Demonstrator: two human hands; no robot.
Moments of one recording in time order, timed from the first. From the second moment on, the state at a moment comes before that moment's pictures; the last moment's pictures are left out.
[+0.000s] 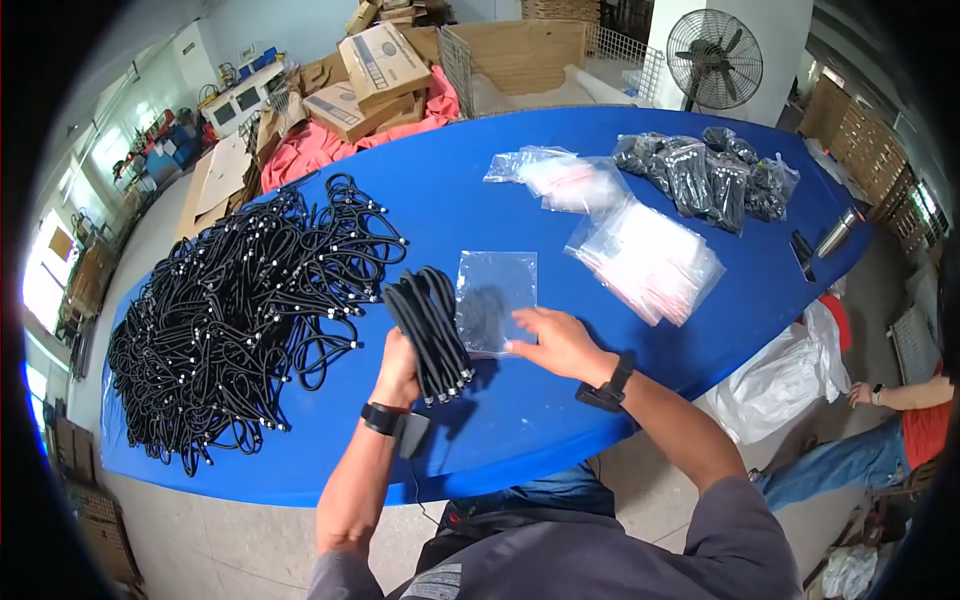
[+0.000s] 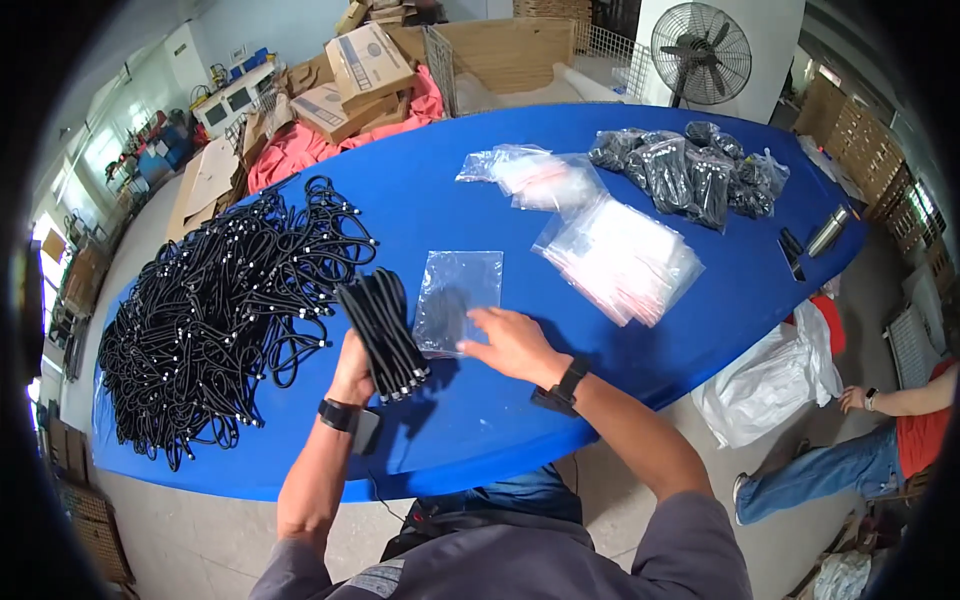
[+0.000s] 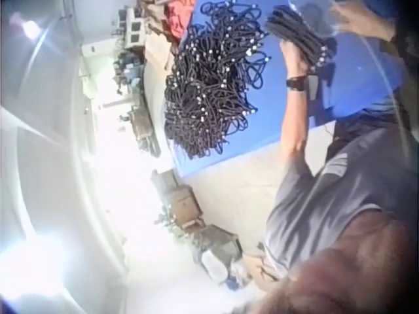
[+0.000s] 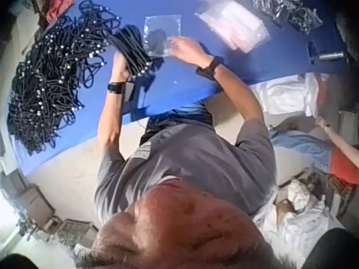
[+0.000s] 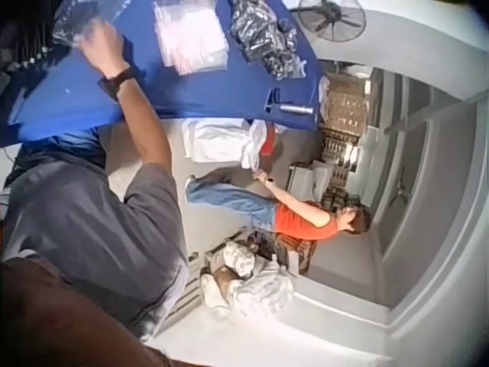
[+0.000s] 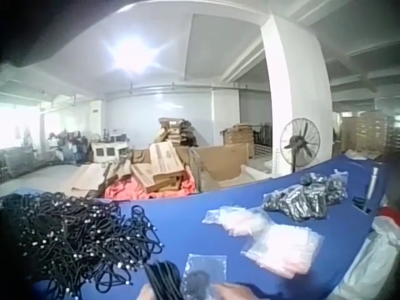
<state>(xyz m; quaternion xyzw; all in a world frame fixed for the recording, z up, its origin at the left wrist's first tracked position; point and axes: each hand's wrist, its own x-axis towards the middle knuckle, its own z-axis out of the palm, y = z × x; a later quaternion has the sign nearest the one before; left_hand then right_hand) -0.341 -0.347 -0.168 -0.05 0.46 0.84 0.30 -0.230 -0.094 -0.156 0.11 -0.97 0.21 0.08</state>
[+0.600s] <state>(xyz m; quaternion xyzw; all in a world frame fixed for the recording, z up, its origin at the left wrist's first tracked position) -0.307 -0.272 -0.159 0.00 0.53 0.82 0.19 -0.247 -0.158 -0.161 -0.08 -0.77 0.61 0.18</state>
